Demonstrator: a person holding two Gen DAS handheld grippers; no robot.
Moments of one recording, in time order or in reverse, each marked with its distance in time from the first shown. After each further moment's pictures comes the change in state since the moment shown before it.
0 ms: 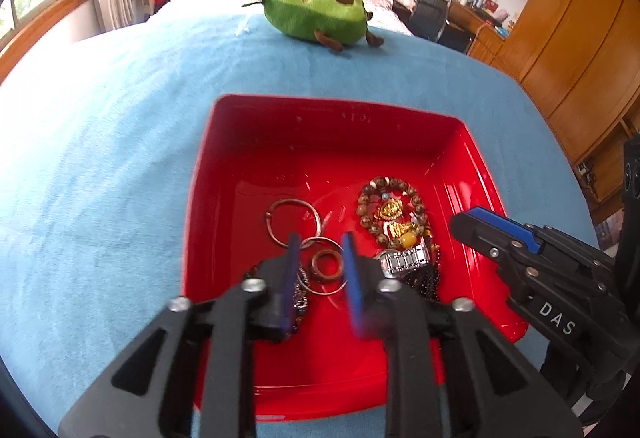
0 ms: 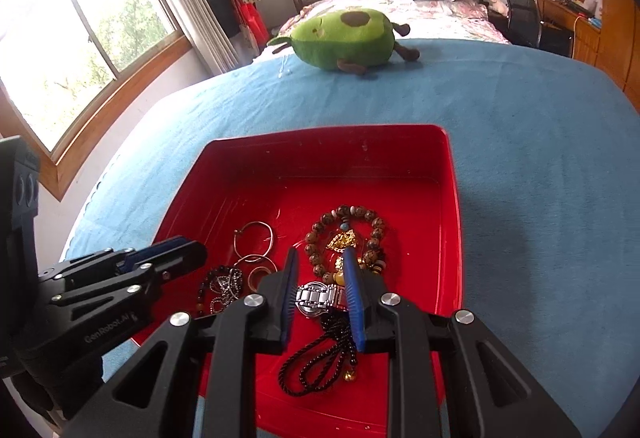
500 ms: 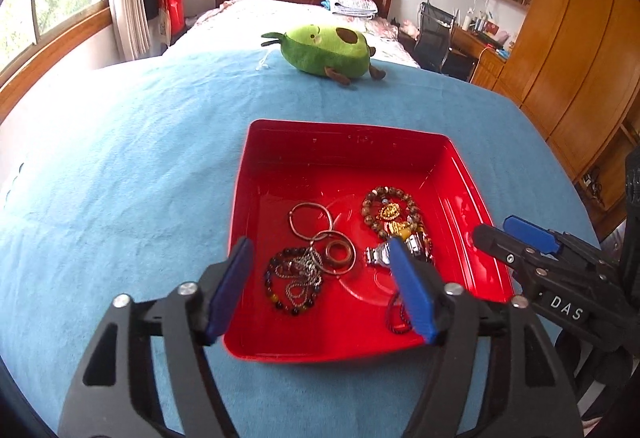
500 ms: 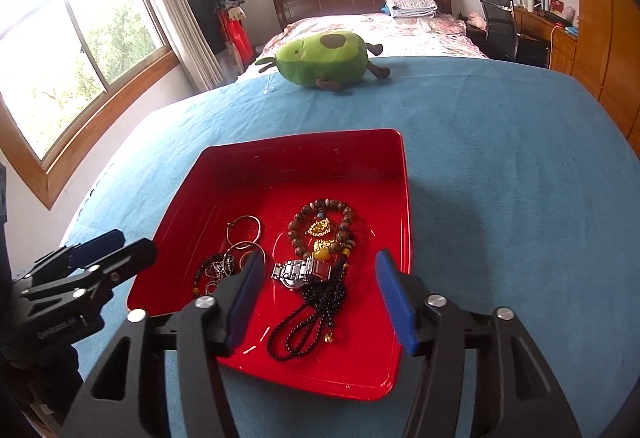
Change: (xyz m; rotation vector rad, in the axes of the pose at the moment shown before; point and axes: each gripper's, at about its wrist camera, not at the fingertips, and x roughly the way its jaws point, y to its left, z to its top) left arm -0.059 0.001 -0.026 0.007 -0.116 0.039; right arm -0.041 -0.005 -0.022 0.015 -0.061 -0.062
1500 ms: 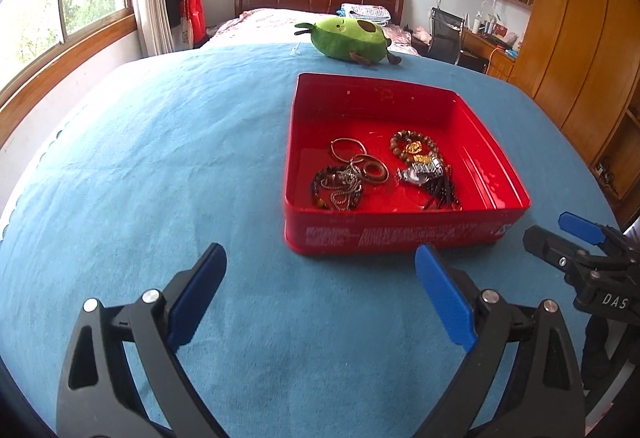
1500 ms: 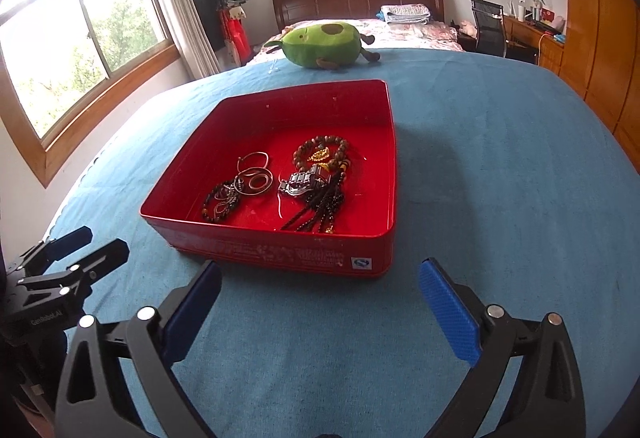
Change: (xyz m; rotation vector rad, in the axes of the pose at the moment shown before) left arm -0.047 0.025 -0.103 0.017 -0.055 0.071; right arm -0.044 0.014 -0.086 -0.041 -0.031 -0.049
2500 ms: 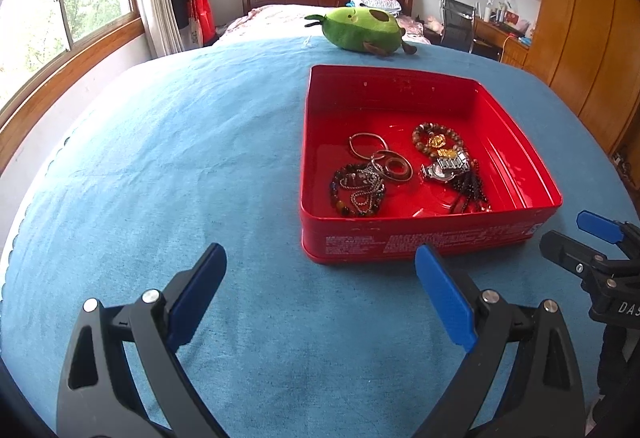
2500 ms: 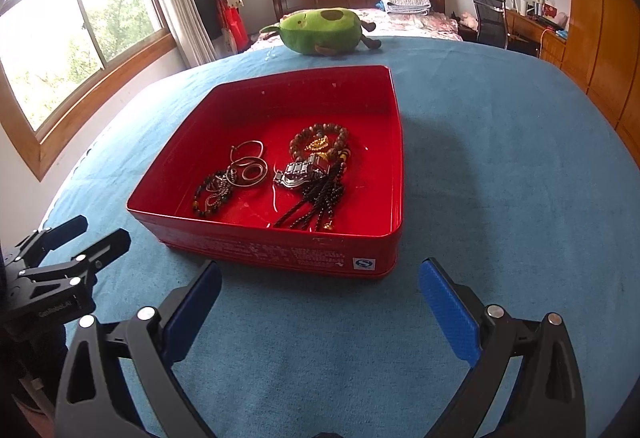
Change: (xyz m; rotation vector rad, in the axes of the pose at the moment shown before) left arm 0.023 0.002 0.011 0.025 0.032 0.065; right arm 0.026 -0.004 0.004 0.002 0.056 0.000
